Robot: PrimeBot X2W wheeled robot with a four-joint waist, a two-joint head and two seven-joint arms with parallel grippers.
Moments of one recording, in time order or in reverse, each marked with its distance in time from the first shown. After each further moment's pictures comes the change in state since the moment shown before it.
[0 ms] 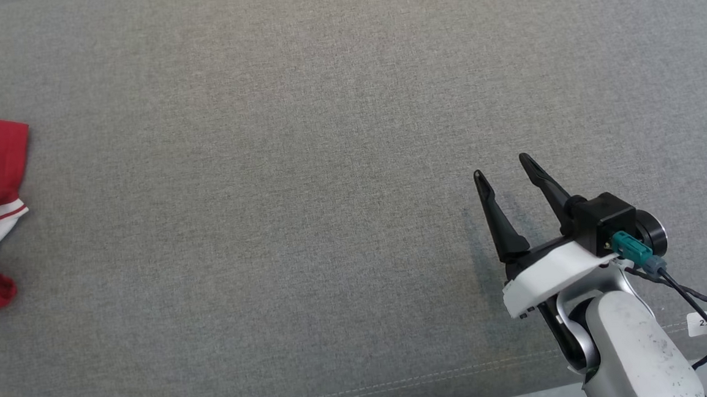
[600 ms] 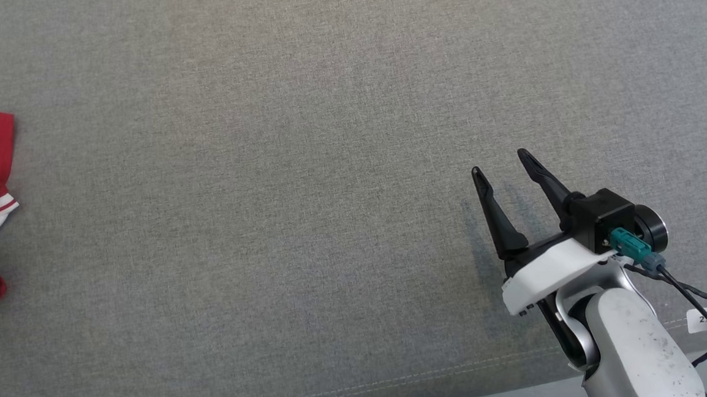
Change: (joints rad) left arm 0.025 -0.011 -0.009 0.027 -0.031 0.014 -0.004; right arm -0.003 0.000 0.001 -0.022 -0.016 0.000 0.016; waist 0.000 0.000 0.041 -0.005
